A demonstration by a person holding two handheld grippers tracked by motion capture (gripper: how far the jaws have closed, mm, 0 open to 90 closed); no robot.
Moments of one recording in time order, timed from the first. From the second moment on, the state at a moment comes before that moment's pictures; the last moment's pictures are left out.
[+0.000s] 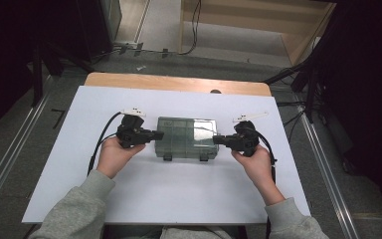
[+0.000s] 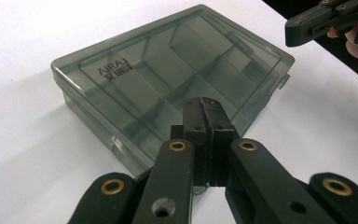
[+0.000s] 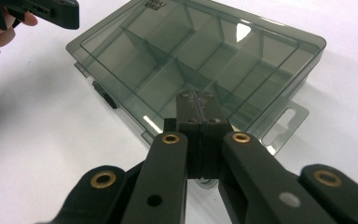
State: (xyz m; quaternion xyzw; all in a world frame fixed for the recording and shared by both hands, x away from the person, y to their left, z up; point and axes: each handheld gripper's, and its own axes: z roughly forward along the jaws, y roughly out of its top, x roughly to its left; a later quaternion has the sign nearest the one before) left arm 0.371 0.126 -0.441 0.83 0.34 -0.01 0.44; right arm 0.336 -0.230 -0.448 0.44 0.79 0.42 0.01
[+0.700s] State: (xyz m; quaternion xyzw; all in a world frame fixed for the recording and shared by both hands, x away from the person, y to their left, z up) left arm 0.373 0.129 -0.453 0.84 0.35 -0.02 0.42; right arm 0.332 -0.228 -0.459 0.45 0.79 0.41 0.02
